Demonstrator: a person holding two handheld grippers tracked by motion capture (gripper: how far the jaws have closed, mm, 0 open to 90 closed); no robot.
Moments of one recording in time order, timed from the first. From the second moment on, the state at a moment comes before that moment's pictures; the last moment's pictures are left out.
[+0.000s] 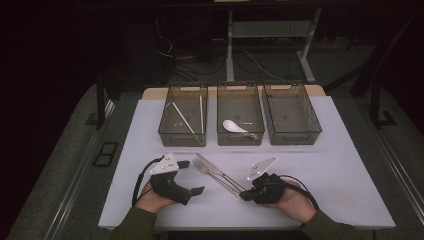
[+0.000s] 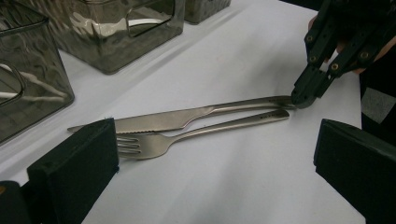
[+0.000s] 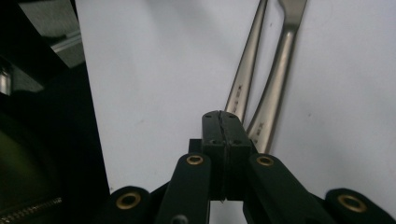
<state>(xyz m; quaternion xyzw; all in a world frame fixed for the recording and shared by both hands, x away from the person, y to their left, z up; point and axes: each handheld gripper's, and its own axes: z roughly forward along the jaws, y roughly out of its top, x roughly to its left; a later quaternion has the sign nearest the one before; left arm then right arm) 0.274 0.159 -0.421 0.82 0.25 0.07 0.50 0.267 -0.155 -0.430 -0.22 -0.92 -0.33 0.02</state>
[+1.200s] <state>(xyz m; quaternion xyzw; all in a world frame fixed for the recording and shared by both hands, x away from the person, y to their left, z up) 0.275 0.159 -0.422 0.82 0.25 0.07 0.50 0.282 -0.173 -0.435 -0.24 -0.93 -0.29 -0.03</state>
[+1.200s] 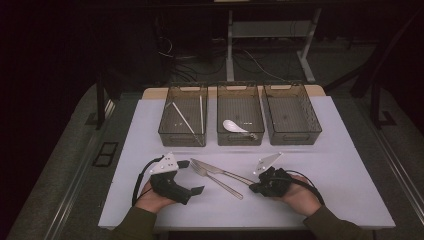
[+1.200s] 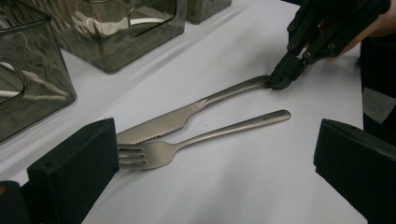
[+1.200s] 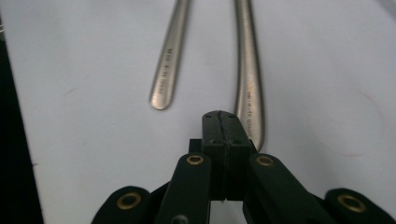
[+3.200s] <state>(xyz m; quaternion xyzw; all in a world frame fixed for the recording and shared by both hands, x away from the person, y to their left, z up) 0.274 0.156 -0.422 0.82 0.25 0.07 0.50 0.355 -0.072 -0.421 -0.17 -0.98 -0.13 -0.01</state>
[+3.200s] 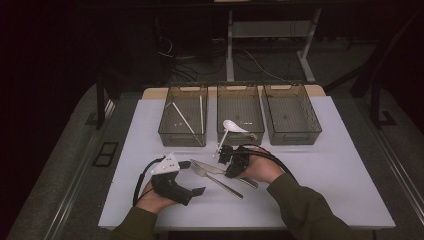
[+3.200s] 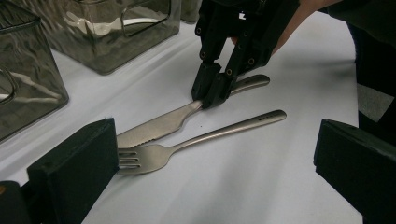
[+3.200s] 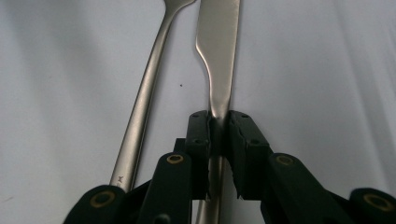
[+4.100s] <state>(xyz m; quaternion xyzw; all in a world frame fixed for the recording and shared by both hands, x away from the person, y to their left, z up) 0.274 0.157 -0.422 0.82 0.25 0.07 0.51 0.359 -0.074 -0.418 -0.20 -0.97 -0.13 0.00</state>
